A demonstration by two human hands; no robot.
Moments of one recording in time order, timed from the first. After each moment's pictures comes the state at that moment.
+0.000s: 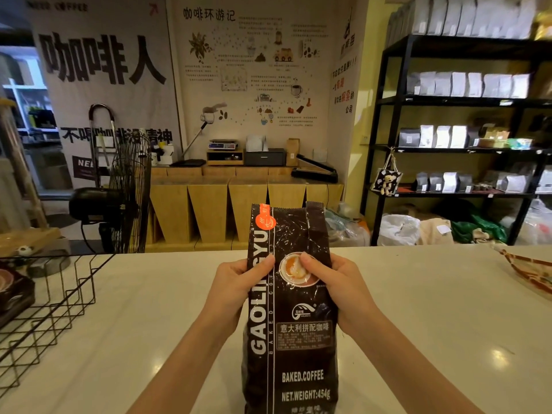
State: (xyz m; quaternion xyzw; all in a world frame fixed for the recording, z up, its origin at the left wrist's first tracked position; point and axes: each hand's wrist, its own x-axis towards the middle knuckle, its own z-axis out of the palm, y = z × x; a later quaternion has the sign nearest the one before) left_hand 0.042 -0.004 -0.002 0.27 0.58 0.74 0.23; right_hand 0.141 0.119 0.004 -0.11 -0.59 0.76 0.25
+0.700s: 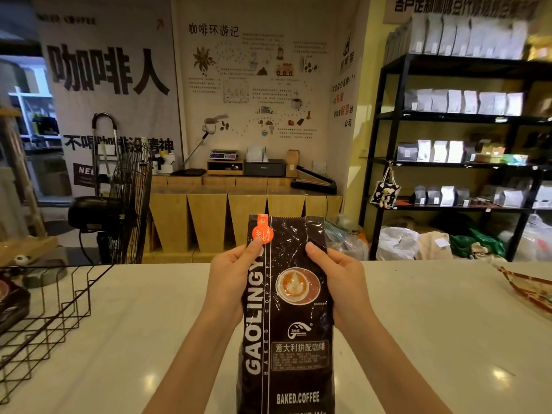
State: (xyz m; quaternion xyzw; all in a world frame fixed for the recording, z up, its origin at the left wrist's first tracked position) left_hand 0.040 0.007 0.026 0.24 0.53 0.80 0.17; right_hand 0.127 0.125 0.020 -0.14 -0.58 0.72 0.36
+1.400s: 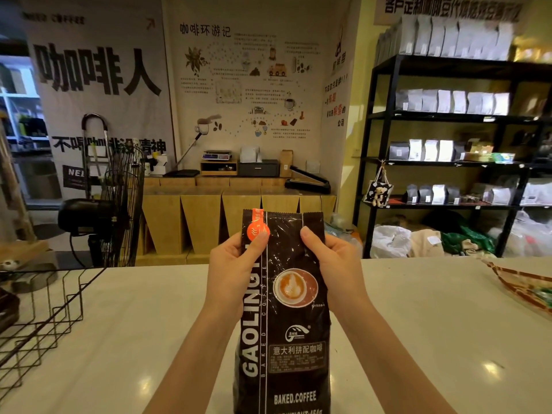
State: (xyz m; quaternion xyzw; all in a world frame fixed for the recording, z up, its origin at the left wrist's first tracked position) left_hand 0.049 0.010 0.037 0.29 0.52 0.80 0.12; right_hand 0.124 0.126 0.036 -0.12 -0.62 0.67 0.39
